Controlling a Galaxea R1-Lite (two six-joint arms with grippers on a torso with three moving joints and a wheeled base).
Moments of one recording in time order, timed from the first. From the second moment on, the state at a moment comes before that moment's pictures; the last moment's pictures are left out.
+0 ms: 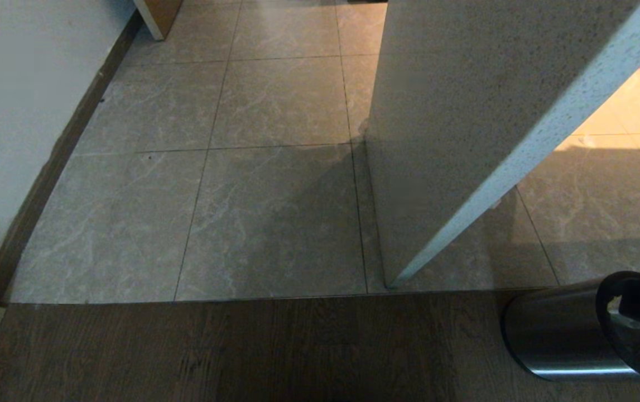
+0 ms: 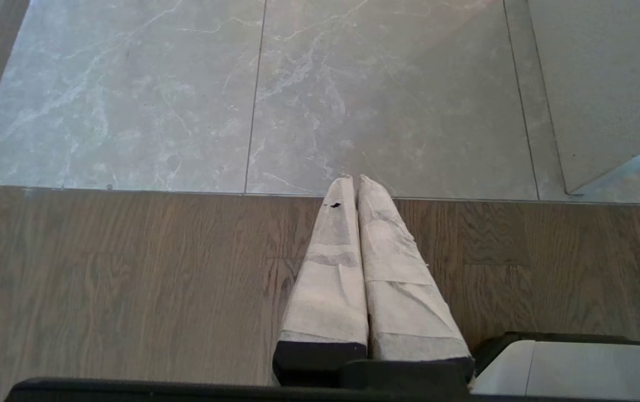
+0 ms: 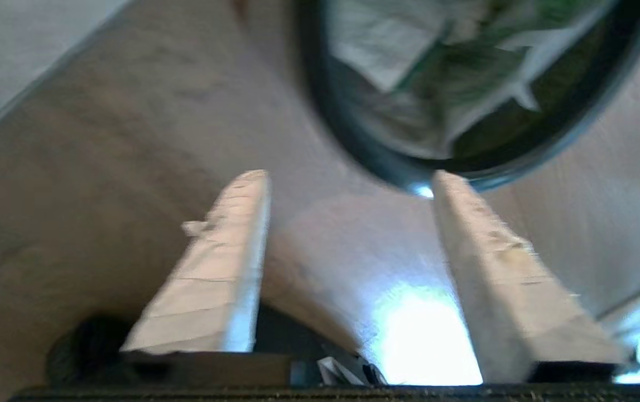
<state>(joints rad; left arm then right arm) 0.00 0.00 0.00 0.00 0.00 -0.02 -0.42 1.73 -0.65 -0.18 -0.10 0.18</state>
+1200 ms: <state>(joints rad) 0.00 0.00 0.00 0.00 0.00 -0.02 -0.39 2.15 -0.79 -0.57 0.01 0.29</state>
